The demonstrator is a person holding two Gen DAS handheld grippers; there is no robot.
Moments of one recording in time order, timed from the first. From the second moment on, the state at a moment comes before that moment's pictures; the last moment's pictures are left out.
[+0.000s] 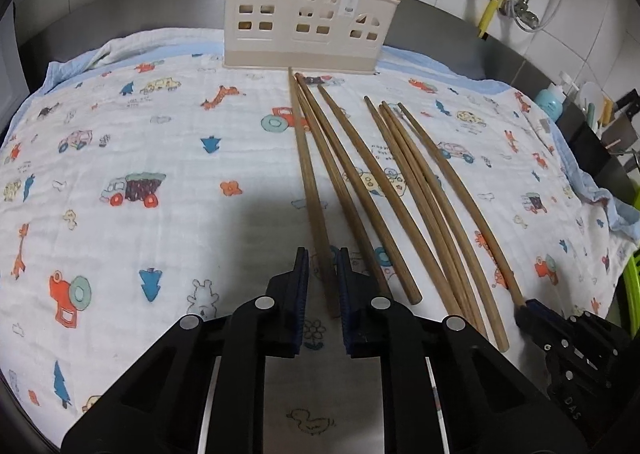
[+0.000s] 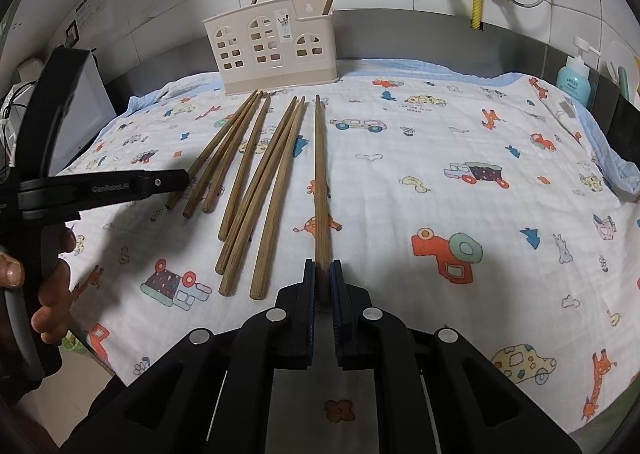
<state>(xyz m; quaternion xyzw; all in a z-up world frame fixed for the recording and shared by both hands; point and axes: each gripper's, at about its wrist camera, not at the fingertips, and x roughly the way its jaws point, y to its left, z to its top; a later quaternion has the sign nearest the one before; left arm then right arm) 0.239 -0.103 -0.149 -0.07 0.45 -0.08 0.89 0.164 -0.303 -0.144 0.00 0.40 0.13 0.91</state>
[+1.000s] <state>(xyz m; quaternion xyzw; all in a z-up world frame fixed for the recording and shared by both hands) 0.238 -0.100 -0.144 -0.04 0.44 -0.09 0.89 0.166 -0.301 -0.143 0.01 0.40 0.13 0.91</state>
